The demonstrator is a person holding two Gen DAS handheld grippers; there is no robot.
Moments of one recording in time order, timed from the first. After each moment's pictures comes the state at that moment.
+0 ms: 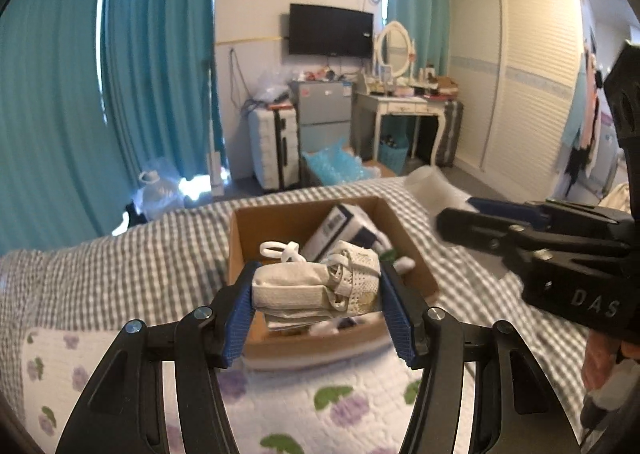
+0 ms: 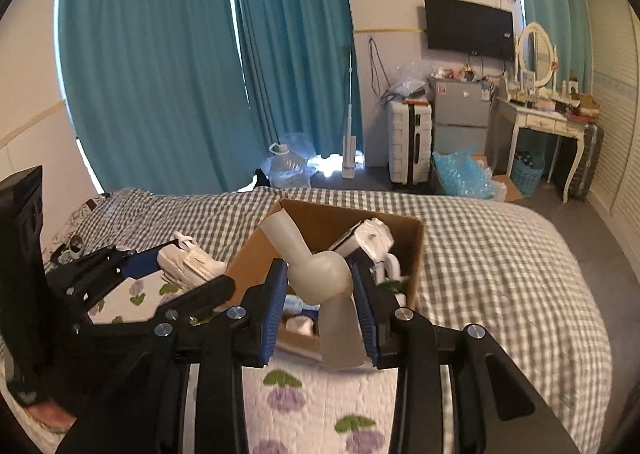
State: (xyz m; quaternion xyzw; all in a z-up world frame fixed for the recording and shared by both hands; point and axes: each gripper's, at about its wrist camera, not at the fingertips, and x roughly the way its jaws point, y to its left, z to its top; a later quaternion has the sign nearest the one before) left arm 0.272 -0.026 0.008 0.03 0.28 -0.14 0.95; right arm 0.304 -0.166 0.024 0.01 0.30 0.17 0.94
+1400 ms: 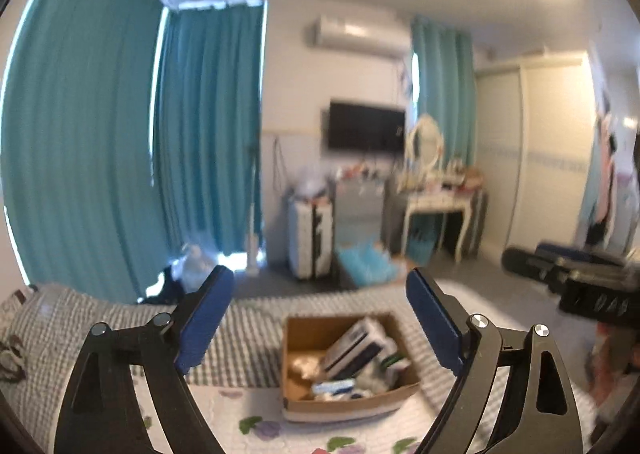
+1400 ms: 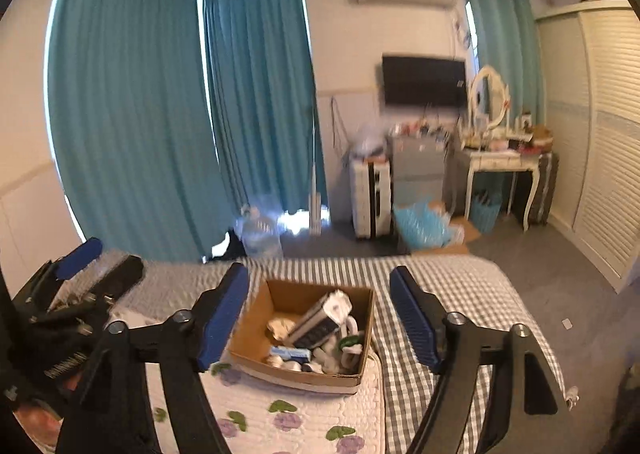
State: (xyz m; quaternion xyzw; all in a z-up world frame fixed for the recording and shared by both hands) left arm 0.152 0.003 0.157 -0.02 0.11 -0.08 0.99; right arm 0.190 -0.193 0.160 0.03 0.19 0.09 0.98
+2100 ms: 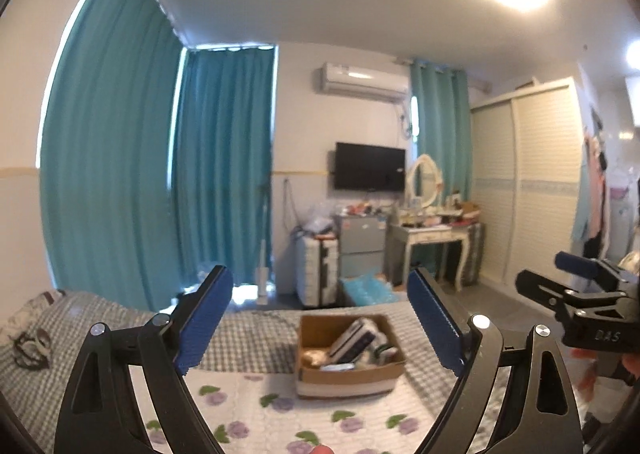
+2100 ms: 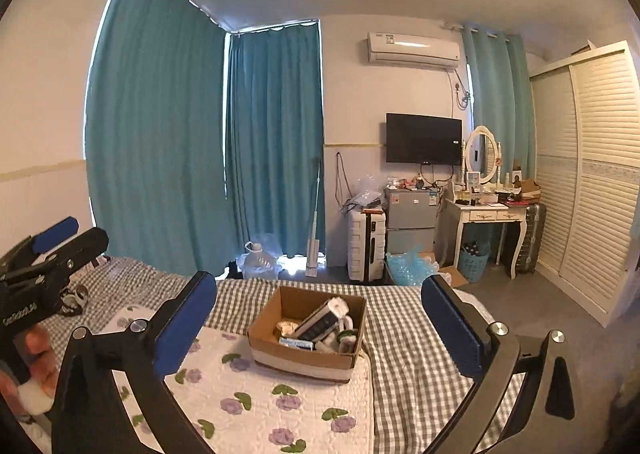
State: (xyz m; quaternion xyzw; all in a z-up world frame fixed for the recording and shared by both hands) left arm 0.033 0.021 0.143 -0.01 0.04 -0.06 1.00; right arm 0.048 -0.189 0.133 -0.01 0.10 0.09 0.99
